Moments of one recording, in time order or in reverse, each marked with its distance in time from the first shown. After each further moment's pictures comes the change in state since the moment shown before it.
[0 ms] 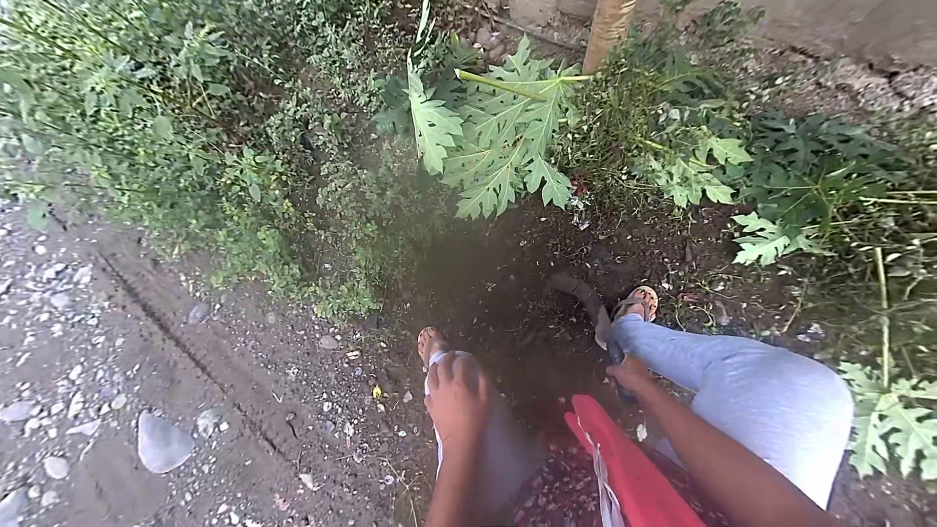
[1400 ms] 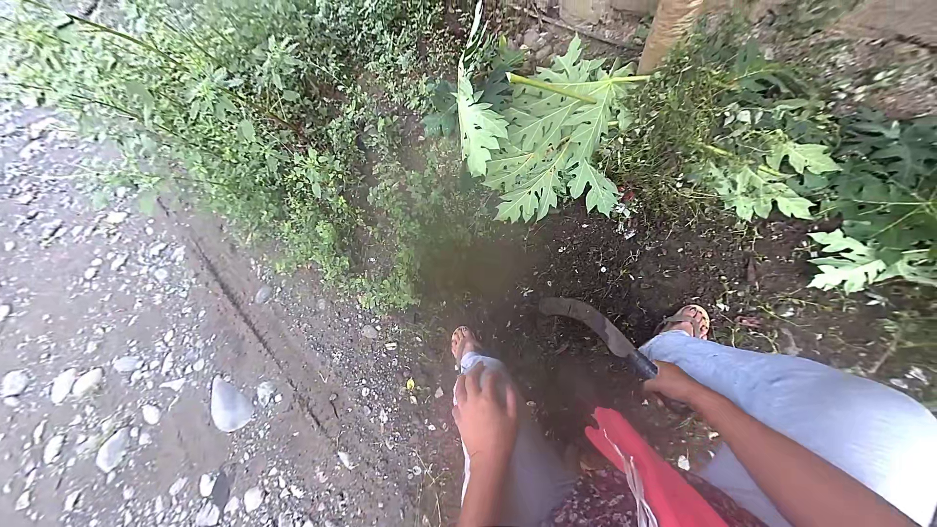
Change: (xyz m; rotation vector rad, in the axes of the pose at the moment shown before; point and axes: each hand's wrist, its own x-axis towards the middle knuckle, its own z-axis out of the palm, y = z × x) left_hand -0.003 -0.013 -0.005 -0.027 0.066 -0.039; right_hand 0.016 -0.039 -0.024 -0.220 -0.279 -0.154
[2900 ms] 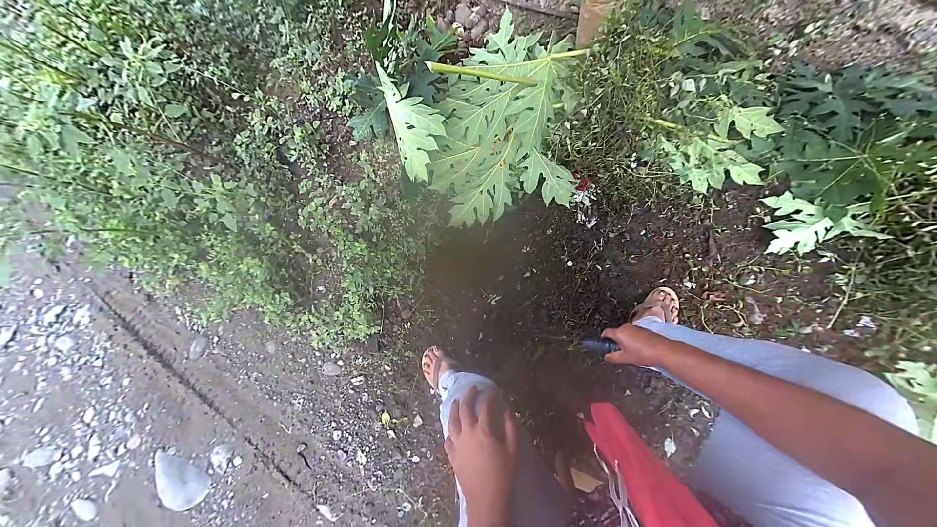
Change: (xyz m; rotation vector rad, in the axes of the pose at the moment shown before) left_hand 0.009 0.040 0.027 0.048 -0.009 0.135; right_hand 0.028 -0.049 -0.063 -0.573 -0.054 -0.446
